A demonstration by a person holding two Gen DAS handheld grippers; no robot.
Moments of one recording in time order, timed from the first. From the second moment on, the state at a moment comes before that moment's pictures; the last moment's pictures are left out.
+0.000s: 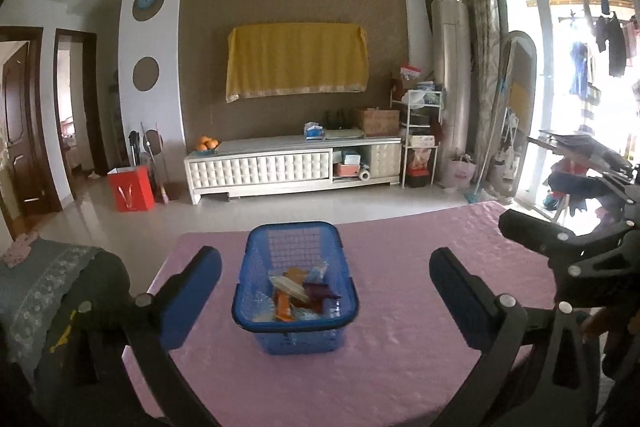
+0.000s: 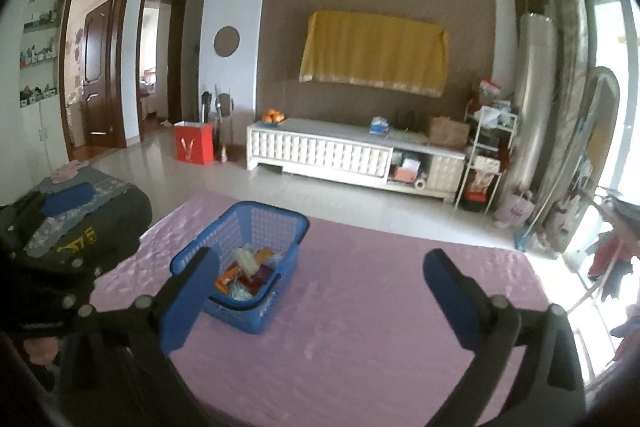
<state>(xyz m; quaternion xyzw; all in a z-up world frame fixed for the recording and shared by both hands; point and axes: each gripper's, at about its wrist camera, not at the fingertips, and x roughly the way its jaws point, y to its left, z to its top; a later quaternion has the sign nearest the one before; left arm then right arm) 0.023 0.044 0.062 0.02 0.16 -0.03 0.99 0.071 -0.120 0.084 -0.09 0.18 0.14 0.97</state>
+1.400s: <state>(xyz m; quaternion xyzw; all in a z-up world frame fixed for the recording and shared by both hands) -0.005 0.025 0.059 0.01 0.18 -0.06 0.98 0.015 -0.137 0.067 -0.05 0.18 0.14 0.97</state>
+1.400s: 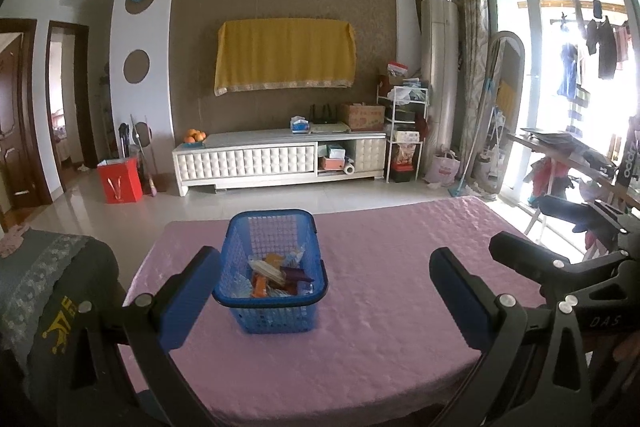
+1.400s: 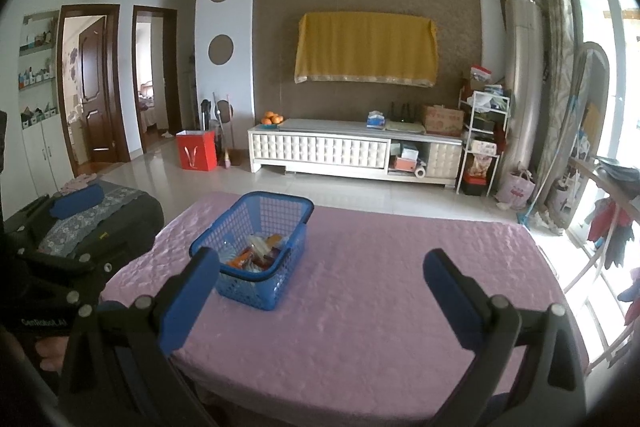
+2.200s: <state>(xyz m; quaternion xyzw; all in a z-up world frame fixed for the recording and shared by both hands) -0.007 0.025 0.059 0.01 0.18 -0.05 0.98 0.013 -0.136 0.067 -0.04 0.19 0.15 0.97</state>
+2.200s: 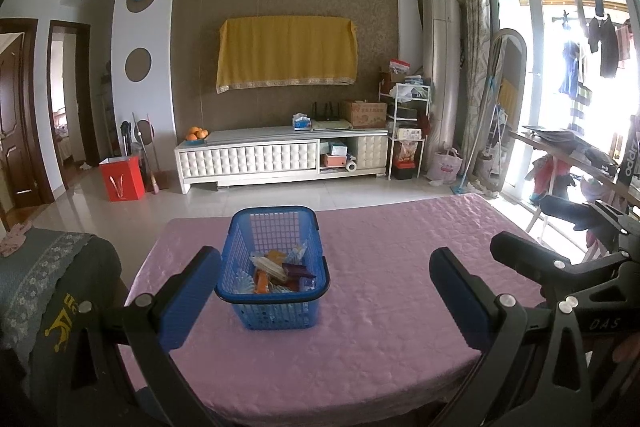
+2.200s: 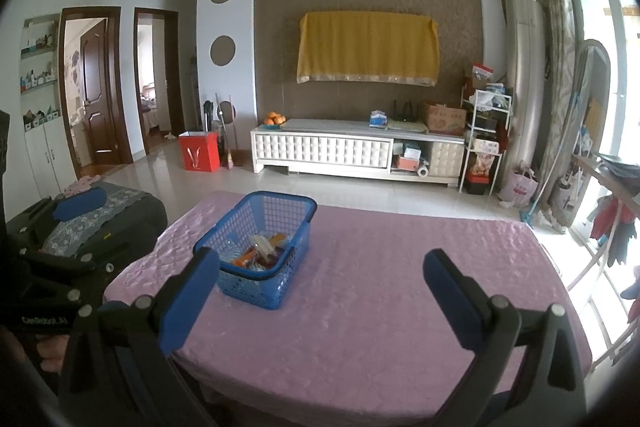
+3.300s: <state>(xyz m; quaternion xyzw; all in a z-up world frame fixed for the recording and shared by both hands) -0.012 0.027 0.055 0.01 0.18 -0.06 0.98 0.011 -0.139 0.068 -0.04 0.19 0.15 0.97</state>
